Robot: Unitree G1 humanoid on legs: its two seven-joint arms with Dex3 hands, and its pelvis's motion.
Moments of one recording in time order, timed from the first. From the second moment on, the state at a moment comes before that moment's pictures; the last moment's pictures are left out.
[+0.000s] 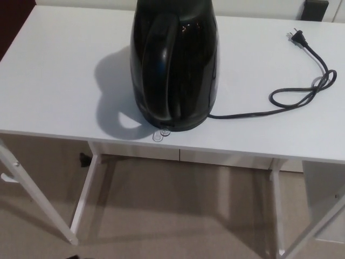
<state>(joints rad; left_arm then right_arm) 0.30 0.51 -0.21 0.40 0.22 -0.31 -0.20 0.15 -0.37 0.11 0.92 -0.23 -0.42 -0.04</state>
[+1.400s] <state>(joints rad) -0.20 0.63 -0.59 0.08 0.85 -0.33 0.10 0.13 -0.37 0.11 0.87 -0.23 -0.41 -0.04</state>
